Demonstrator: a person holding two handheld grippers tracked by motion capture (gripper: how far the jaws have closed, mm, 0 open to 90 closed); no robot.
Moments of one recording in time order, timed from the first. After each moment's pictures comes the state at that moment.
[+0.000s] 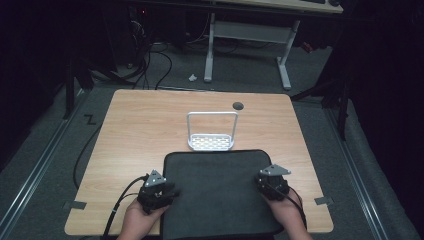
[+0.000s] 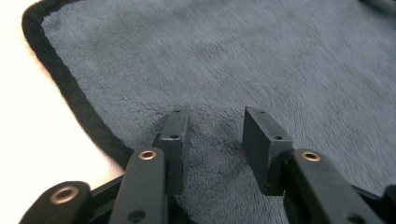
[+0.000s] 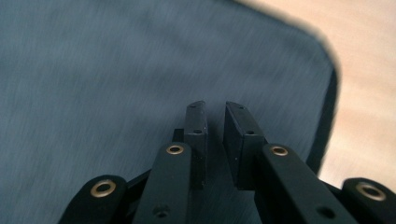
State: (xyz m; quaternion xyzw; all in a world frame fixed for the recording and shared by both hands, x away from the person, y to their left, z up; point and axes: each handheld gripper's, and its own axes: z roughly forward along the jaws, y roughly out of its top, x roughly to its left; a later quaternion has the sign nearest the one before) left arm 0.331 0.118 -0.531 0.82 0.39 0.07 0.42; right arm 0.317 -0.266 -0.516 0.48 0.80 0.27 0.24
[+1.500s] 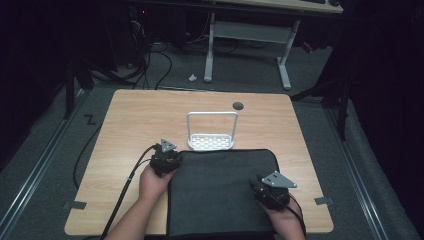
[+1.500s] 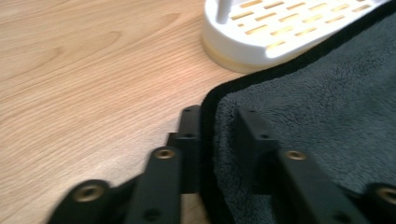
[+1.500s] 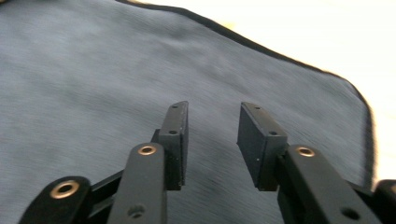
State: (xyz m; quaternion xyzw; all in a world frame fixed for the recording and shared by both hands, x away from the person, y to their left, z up) left arm 0.425 0.091 -0.533 0.80 0.43 0.17 0.38; right arm 0.290 -0.253 -0.502 0.45 0.77 0.35 0.27
